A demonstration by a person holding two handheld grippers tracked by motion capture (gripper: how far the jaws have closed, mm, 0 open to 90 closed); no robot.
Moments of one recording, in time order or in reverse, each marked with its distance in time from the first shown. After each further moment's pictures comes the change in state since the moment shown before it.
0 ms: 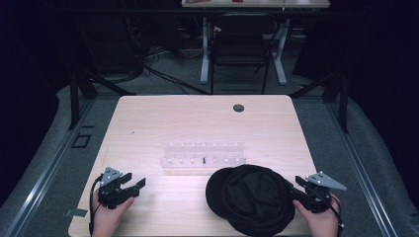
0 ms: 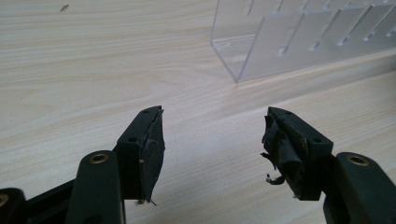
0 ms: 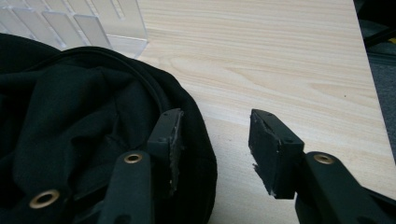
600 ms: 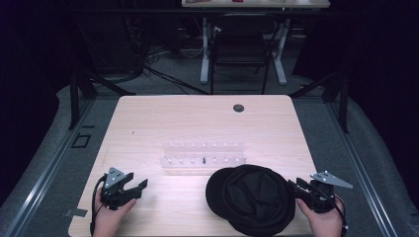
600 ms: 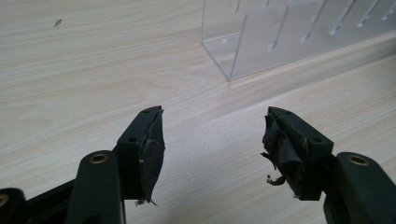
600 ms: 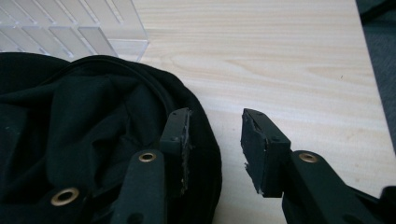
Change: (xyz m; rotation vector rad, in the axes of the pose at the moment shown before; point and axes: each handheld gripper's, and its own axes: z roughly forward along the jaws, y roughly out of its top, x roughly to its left) left arm -0.009 0.002 -0.001 0.012 0.012 0.088; right arm 0.000 0.010 -0.013 0.054 0.007 0.105
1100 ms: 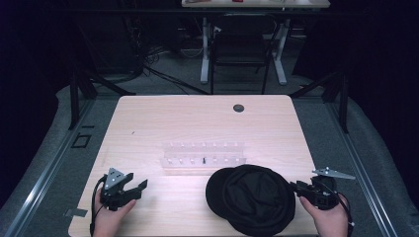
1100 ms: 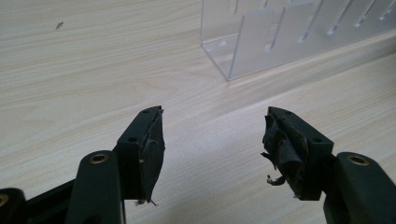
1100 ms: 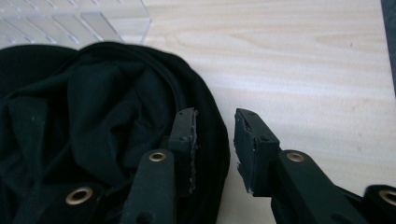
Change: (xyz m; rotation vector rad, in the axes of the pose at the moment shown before) left arm -0.002 -0.001 -0.002 -0.013 0.003 0.003; right arm 0.000 0.016 -0.010 0.150 0.020 0.070
